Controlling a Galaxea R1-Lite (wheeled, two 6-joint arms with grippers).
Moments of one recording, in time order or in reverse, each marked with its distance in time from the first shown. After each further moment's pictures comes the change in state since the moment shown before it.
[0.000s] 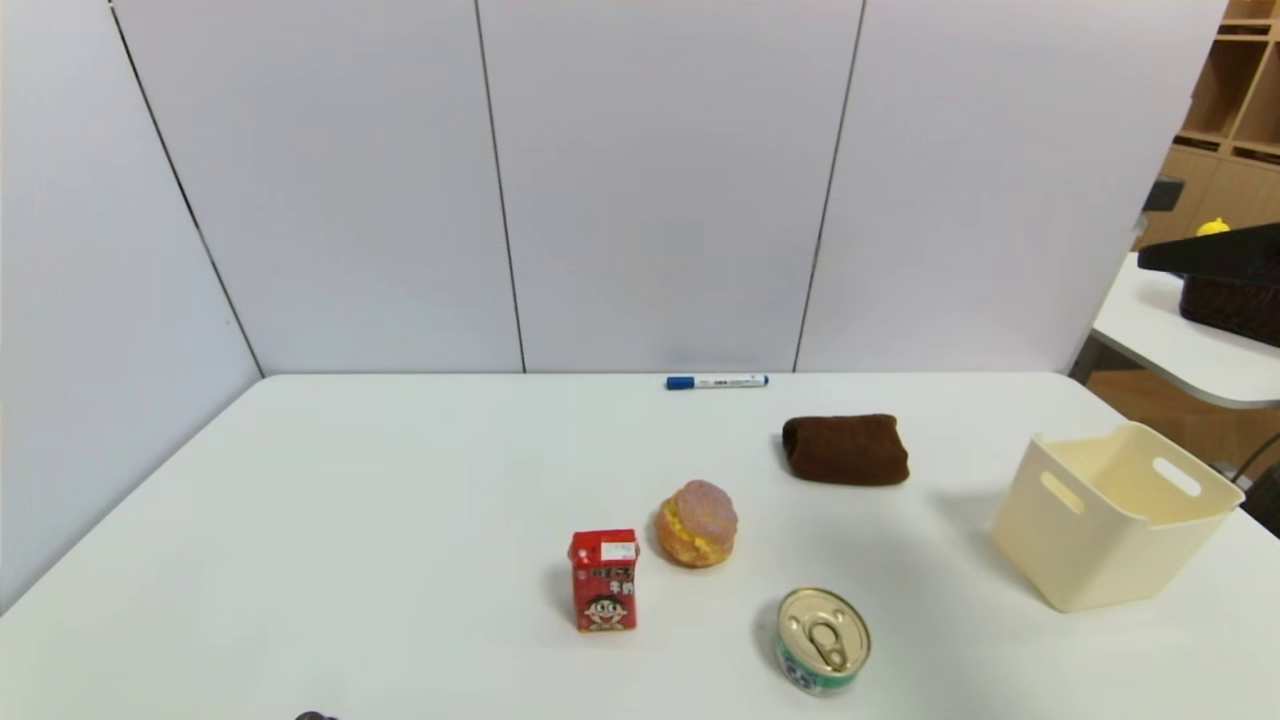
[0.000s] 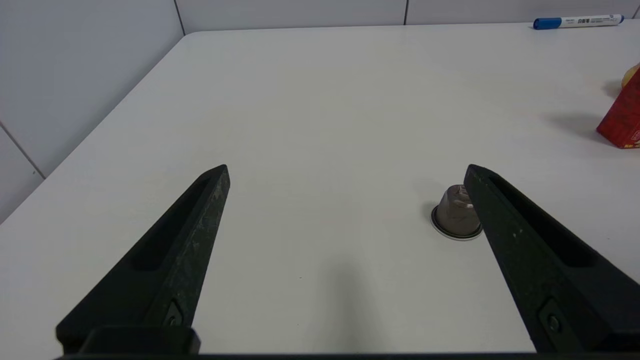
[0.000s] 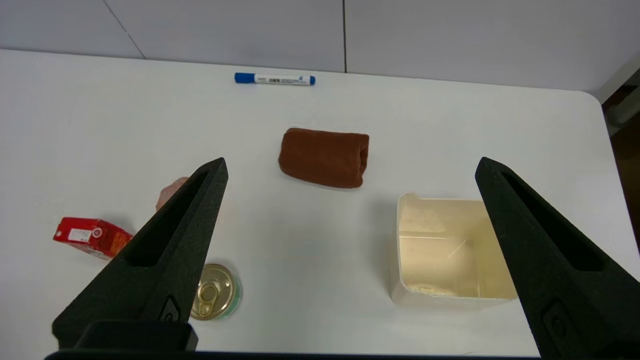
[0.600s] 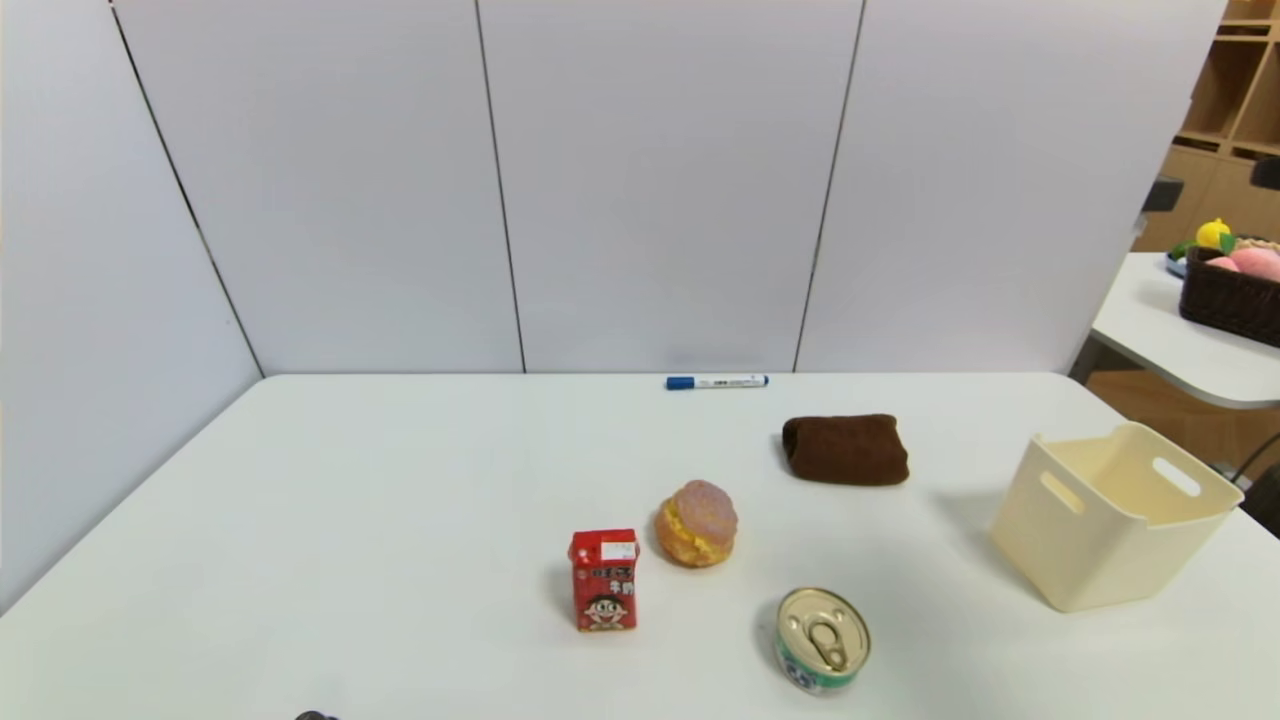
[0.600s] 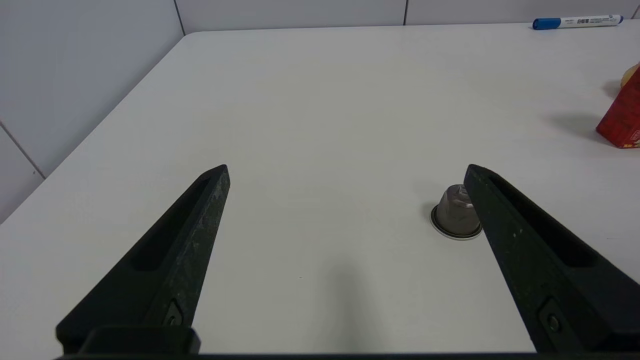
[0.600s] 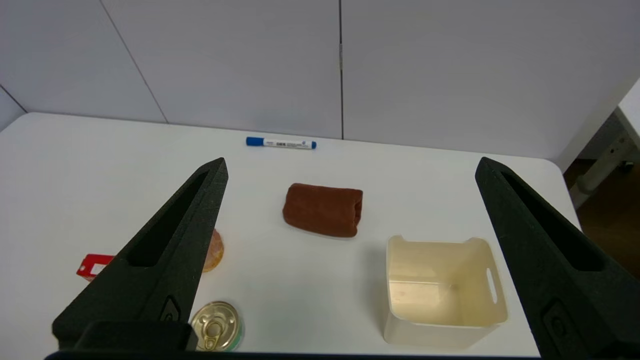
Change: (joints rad) left arm 0.000 0.000 0.000 0.000 0.000 0.000; right arm -0.004 -0.105 0.015 -0.095 0.005 -0.007
